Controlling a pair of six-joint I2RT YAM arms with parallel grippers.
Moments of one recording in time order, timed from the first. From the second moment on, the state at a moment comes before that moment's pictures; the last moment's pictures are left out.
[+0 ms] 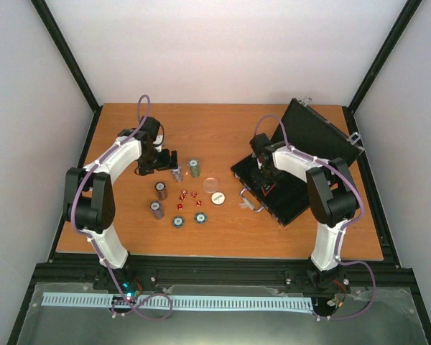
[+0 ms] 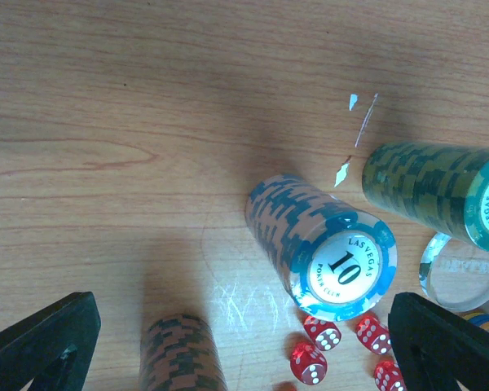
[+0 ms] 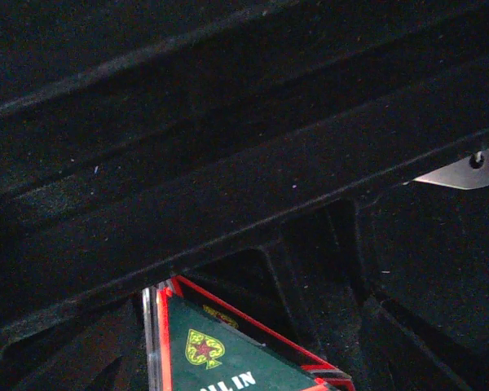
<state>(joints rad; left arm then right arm) -0.20 1.76 1.33 -0.86 0.15 -0.34 0.43 1.91 1.27 -0.76 0.14 0.09</state>
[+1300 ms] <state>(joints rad) -0.20 1.76 1.34 -0.86 0.15 -0.34 0.43 1.89 1.28 -0.72 0.36 0.26</state>
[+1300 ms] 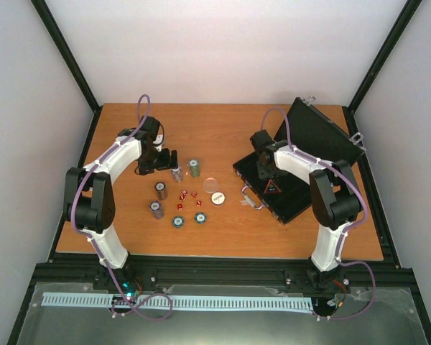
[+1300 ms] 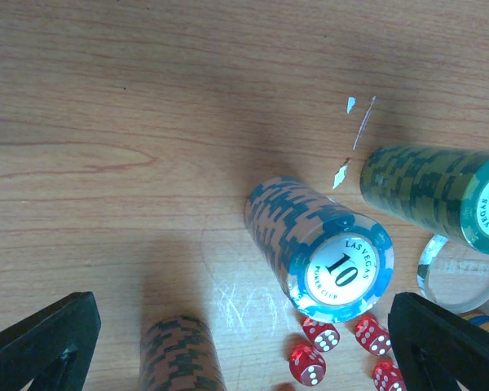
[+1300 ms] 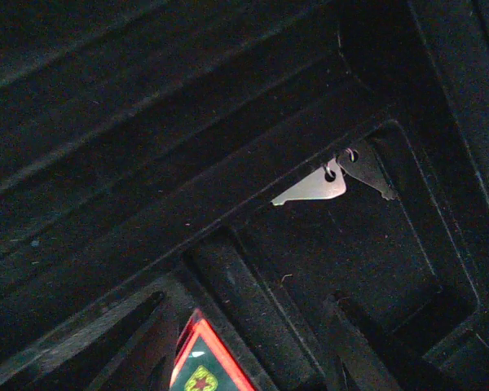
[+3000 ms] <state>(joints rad) -0.20 1.54 1.49 -1.06 0.01 -0.34 0.78 2.14 1.66 -0.76 -0.05 0.15</state>
